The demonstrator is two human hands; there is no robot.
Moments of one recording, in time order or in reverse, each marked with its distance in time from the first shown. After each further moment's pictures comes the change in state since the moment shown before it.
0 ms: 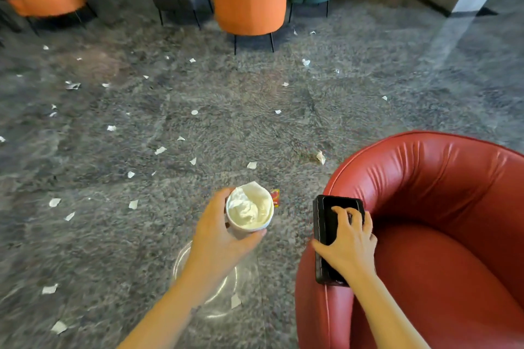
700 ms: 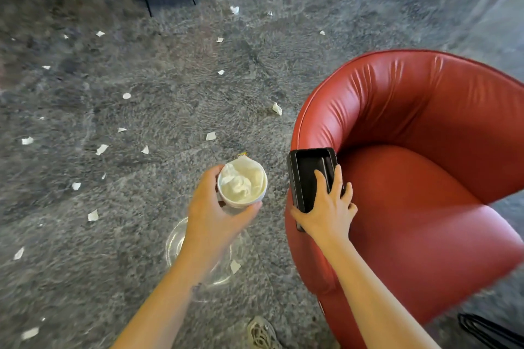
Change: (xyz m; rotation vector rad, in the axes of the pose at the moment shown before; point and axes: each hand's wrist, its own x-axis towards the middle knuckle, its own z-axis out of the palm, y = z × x) left_hand 0.016 -0.023 0.017 -0.051 -0.271 0.014; right_hand -0.041 -0.013 0.047 -0.004 0.035 0.329
